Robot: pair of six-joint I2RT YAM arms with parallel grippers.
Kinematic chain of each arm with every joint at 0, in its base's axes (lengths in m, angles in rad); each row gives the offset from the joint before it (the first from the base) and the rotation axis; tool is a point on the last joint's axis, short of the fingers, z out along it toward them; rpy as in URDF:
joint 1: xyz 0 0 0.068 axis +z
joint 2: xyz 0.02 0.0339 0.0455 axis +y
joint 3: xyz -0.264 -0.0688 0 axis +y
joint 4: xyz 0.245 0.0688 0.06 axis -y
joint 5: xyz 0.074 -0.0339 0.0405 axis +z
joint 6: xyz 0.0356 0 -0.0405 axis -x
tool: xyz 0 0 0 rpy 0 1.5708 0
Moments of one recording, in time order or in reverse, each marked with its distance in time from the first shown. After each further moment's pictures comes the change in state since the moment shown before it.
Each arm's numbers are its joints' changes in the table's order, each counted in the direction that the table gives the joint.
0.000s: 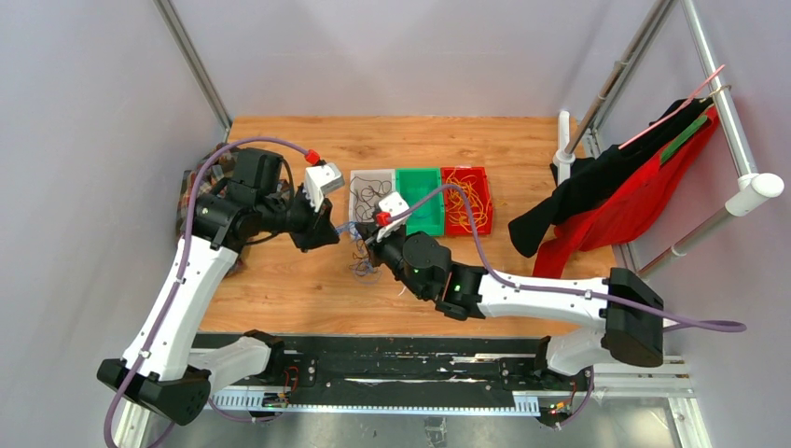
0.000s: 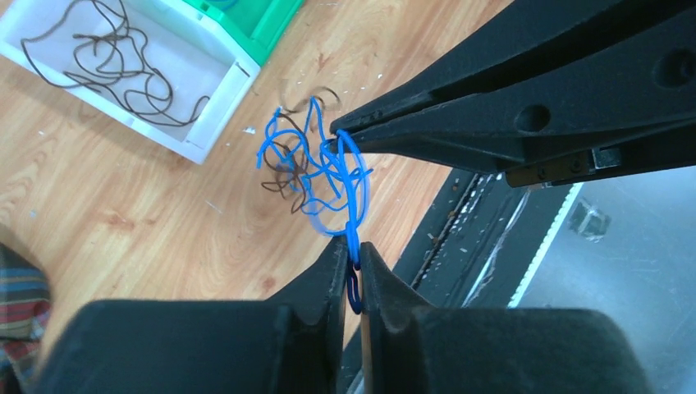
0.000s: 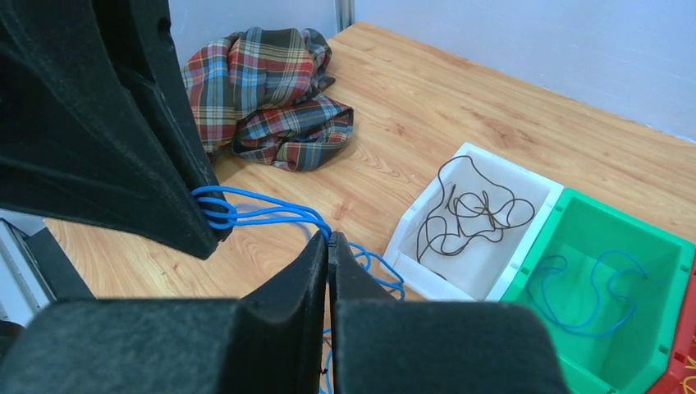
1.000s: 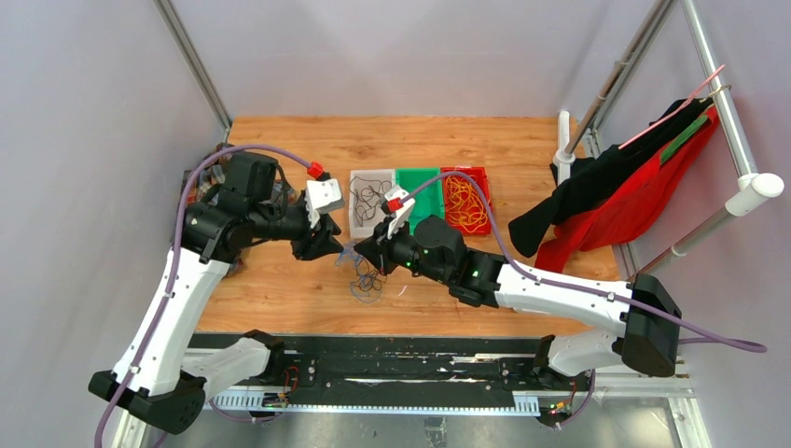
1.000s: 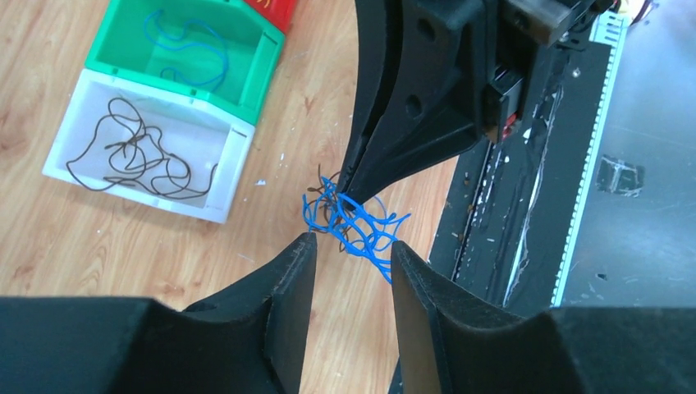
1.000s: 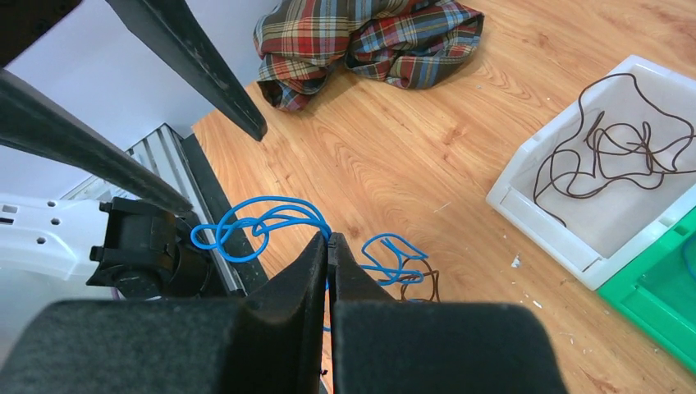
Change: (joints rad) left arm -0.037 -0.047 -0.033 -0.015 -0.106 -0.228; right arm -0.111 -0.093 0.001 -0.256 0.444 -0.247
